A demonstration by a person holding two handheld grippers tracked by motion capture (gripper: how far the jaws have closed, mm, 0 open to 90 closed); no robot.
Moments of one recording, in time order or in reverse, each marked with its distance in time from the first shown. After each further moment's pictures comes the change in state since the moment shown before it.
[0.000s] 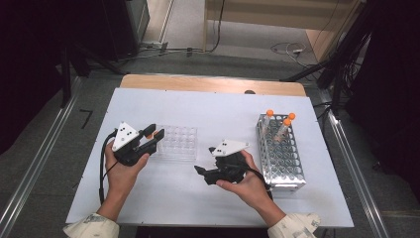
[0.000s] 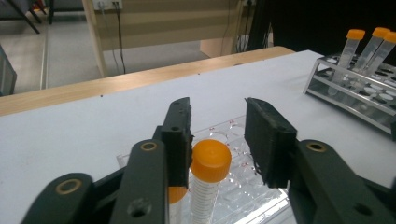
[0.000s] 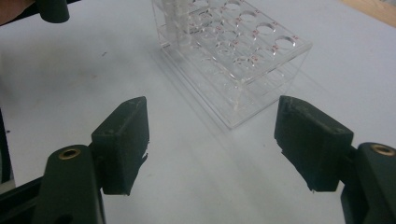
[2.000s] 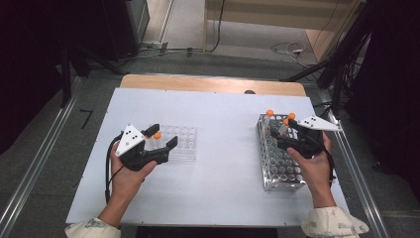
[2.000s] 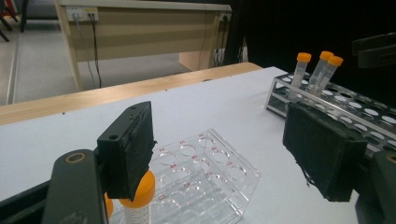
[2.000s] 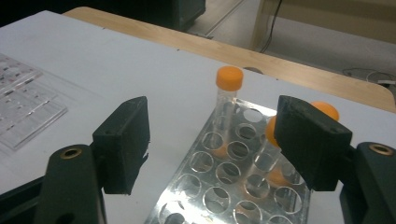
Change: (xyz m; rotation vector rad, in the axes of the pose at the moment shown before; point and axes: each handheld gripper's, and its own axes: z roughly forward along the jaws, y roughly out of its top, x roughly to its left) left arm -0.029 0.012 -0.006 -0.035 -0.085 -0.010; right arm -0.140 -0.051 -0.115 -0.158 -0.434 0.260
